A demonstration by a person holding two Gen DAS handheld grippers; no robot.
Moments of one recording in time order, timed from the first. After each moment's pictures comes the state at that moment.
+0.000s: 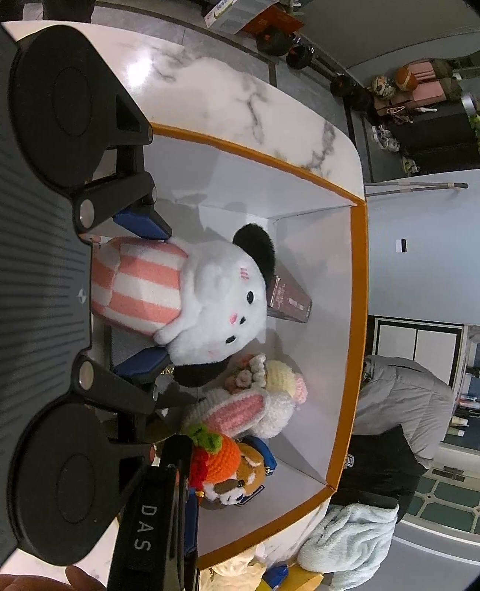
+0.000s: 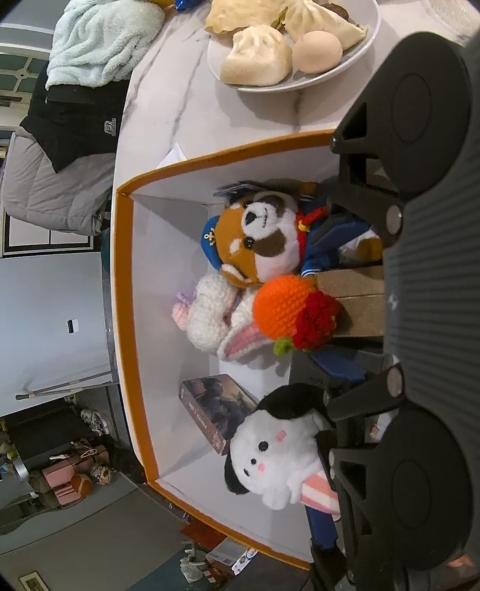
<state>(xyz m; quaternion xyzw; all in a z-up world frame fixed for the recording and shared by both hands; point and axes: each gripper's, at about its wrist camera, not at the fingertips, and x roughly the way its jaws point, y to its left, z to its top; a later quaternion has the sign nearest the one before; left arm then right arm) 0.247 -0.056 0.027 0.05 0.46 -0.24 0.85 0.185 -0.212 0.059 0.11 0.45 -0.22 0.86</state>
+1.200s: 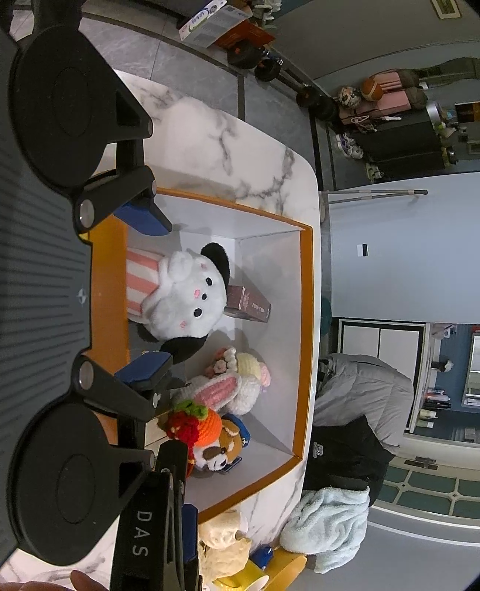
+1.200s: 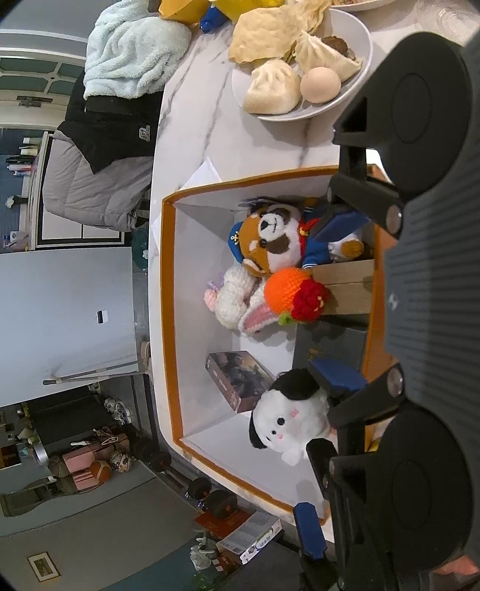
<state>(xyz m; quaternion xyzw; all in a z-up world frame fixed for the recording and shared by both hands) 0.208 -0.024 0.073 0.05 0.40 -0.24 0.88 0.142 -0.176 0.106 0.08 0.41 -0.21 0.88</state>
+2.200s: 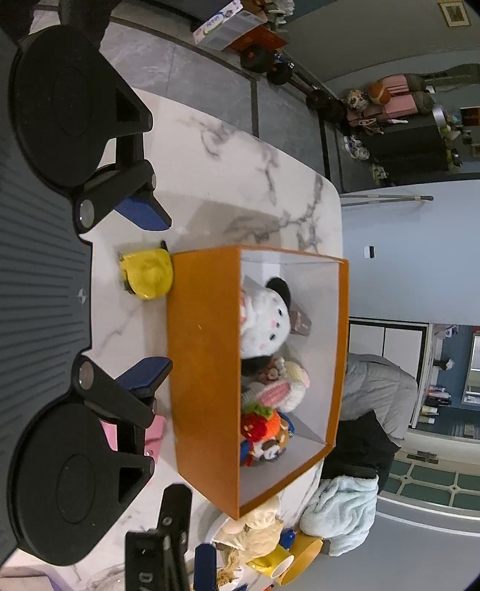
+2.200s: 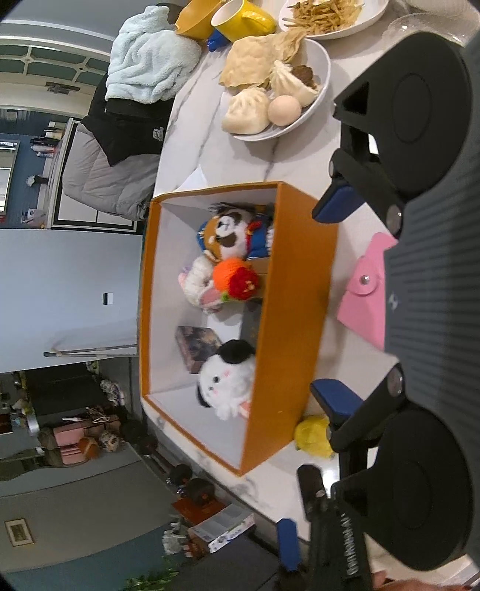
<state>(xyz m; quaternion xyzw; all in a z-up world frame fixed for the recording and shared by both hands) 0.156 0.048 0.061 0.04 0.41 -0.26 0.87 0.062 -0.122 0.108 0.03 0.41 -0.19 0.89</state>
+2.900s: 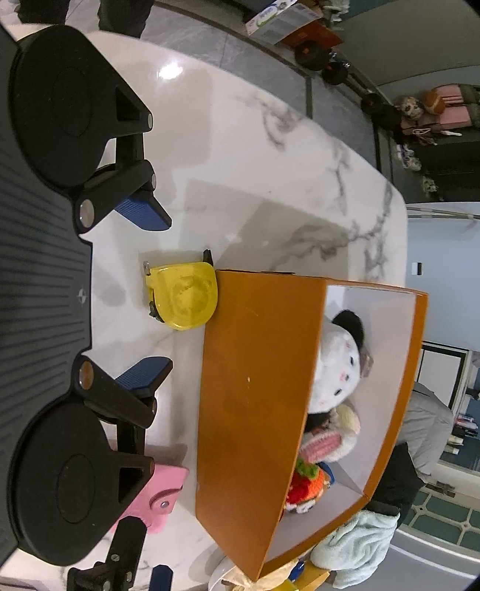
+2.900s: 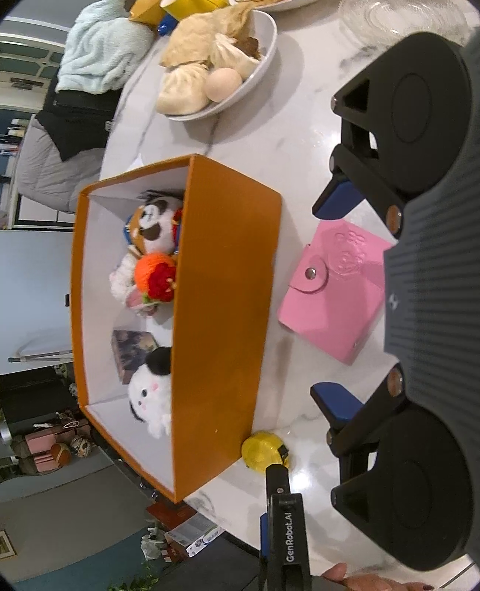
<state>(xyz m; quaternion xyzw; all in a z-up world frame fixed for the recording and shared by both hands) 0.189 0.049 -0.009 0.01 0.48 -0.24 0.84 0.067 -0.135 0.047 0.06 0.45 -0.18 0.87</state>
